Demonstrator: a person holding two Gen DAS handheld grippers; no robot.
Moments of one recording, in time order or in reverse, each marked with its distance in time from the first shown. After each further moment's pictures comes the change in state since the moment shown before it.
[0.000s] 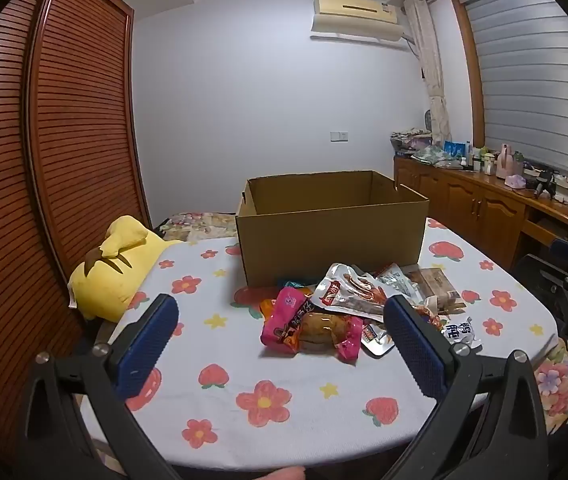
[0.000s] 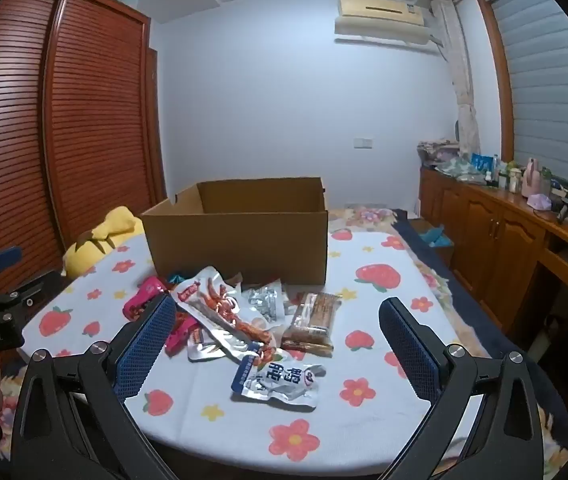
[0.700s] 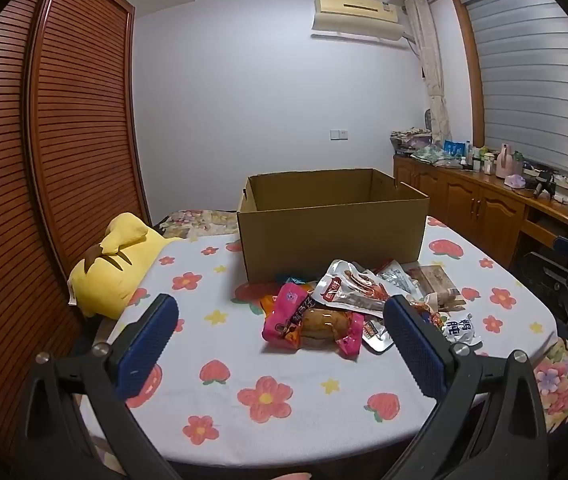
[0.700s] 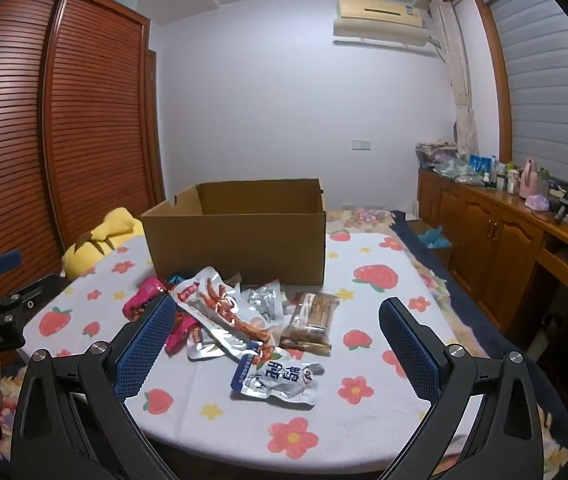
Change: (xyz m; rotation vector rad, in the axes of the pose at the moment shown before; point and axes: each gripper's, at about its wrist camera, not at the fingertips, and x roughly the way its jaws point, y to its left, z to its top) left arm -0.001 0.002 -0.004 -0.010 0.004 -0.001; right arm -0.003 0.000 0.000 0.000 -0.013 -0.004
